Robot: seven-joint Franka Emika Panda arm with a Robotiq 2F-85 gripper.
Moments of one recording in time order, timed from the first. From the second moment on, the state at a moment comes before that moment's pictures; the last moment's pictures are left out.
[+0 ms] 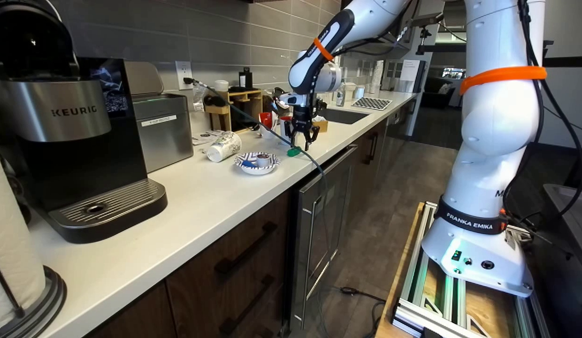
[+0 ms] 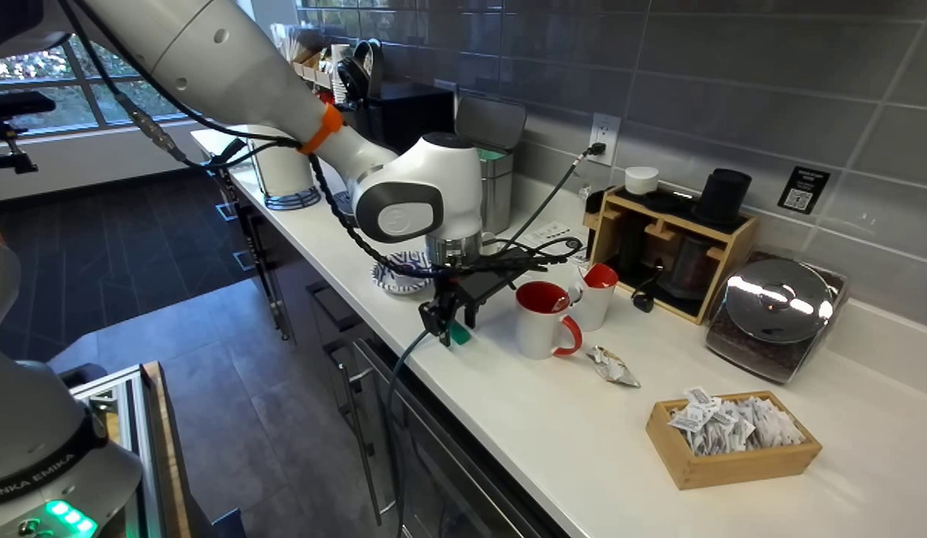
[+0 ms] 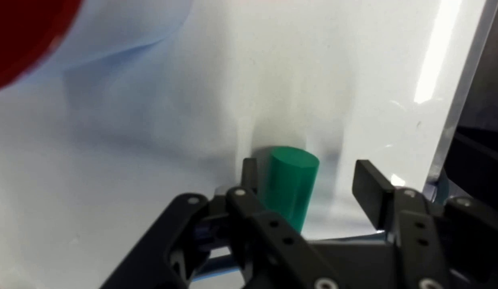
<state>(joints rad) -0.16 0.26 -0.11 -2.14 0.05 2.46 -2.02</state>
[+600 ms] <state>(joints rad) -0.18 0.27 -0.10 -2.14 0.05 2.50 -1.98</state>
